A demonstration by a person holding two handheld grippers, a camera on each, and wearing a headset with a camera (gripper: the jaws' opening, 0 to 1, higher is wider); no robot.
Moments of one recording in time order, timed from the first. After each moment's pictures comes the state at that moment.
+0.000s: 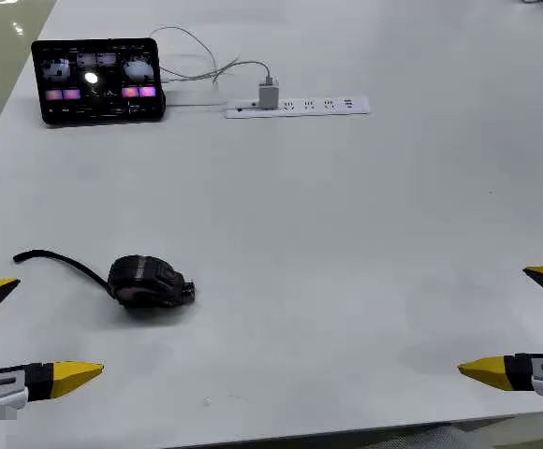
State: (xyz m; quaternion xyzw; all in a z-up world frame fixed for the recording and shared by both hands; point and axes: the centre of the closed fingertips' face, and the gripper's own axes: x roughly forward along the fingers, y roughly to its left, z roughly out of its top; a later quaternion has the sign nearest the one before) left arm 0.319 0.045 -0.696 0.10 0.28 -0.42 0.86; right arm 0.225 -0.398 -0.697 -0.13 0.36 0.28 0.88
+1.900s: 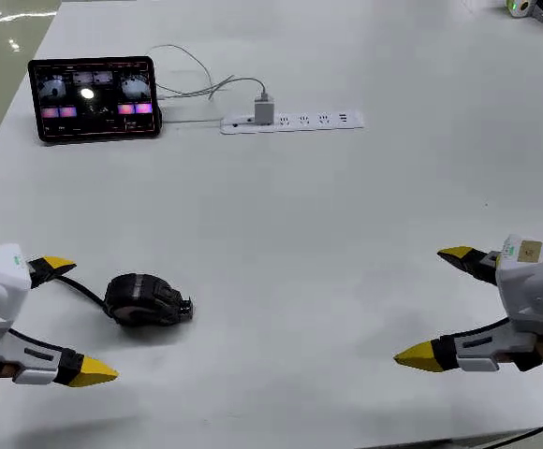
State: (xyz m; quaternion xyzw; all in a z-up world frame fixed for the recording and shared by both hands) left arm 0.357 0.005 -0.728 0.26 0.33 -0.54 0.73; right arm 0.283 -0.334 -0.710 -0.16 0.33 0.38 0.85
